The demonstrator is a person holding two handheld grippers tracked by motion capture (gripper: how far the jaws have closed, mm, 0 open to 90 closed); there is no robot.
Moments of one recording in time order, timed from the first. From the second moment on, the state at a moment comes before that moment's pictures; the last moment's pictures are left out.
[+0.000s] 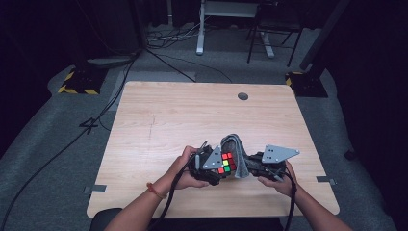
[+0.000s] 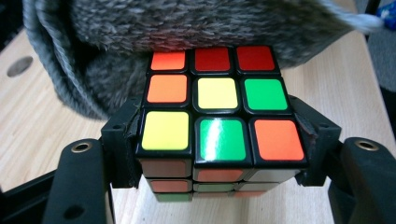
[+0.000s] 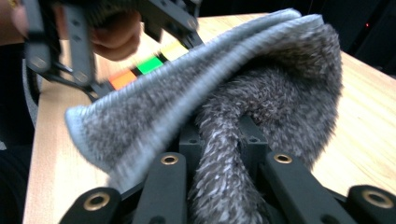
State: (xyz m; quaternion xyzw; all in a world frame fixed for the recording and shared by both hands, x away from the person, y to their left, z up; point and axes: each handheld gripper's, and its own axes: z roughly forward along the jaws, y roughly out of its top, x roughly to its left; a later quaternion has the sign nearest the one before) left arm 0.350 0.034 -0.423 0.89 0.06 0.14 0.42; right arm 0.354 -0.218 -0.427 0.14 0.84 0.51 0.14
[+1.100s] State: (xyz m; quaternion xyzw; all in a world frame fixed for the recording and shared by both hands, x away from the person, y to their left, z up) left arm 0.353 0.037 -0.420 0.89 0.07 0.16 0.41; right arm 0.359 -0.217 -0.437 0.14 0.85 0.49 0.14
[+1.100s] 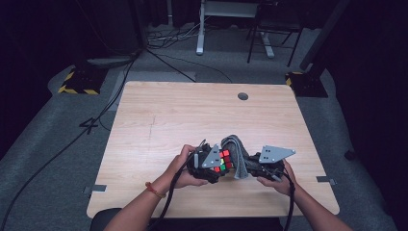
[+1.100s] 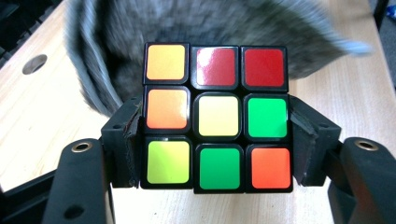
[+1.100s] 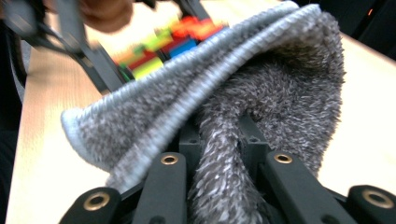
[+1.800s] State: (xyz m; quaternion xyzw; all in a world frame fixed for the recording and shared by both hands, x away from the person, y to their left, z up) left arm 0.364 0.050 -0.420 0.89 0.10 0.16 0.41; right arm 0.365 -0.218 -0.445 0.16 0.86 0.48 0.11
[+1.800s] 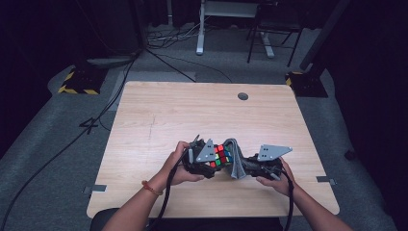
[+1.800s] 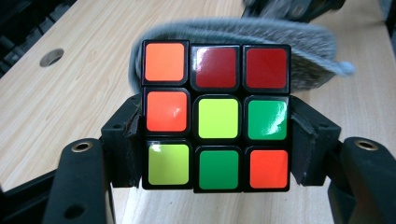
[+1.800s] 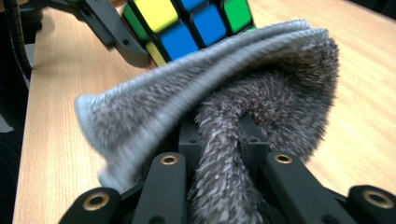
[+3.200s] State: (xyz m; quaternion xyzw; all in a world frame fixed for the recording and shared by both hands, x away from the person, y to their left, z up) left arm 0.372 0.049 -0.453 0.94 0.12 0.11 0.30; right arm 0.406 -0.252 -0.470 0.22 0.89 0.37 0.15
